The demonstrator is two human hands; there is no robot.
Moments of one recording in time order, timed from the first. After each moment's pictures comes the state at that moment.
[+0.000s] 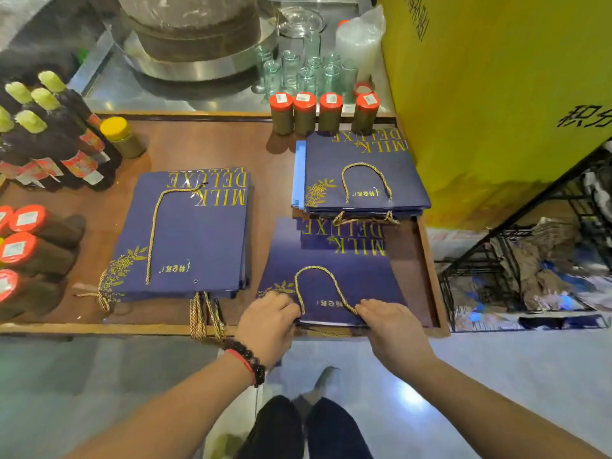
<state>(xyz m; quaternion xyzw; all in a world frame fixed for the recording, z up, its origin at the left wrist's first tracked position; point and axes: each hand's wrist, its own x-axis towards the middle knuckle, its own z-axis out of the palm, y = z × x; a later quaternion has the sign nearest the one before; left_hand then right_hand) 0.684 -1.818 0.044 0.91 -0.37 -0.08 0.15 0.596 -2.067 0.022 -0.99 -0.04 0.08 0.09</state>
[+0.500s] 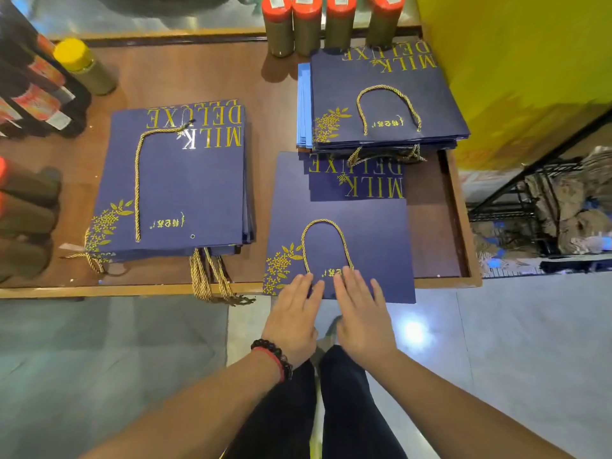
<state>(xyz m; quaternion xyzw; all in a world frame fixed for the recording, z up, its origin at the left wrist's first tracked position) 0.621 -1.810 -0.052 0.91 -0.31 -0.25 0.11 0.563 -1.965 -0.060 -0.99 0.04 0.12 0.09</state>
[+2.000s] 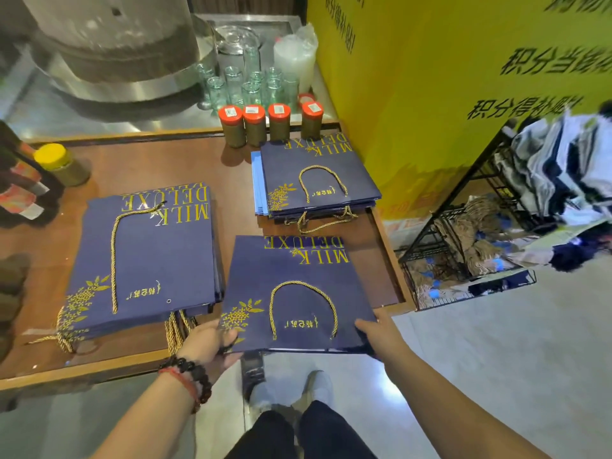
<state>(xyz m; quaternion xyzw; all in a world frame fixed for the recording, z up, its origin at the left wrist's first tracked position) 0.685 -1.759 0.037 0.63 0.23 -0.41 0.61 0.556 -2.027 0.042 -0.61 0.50 0.09 0.61</state>
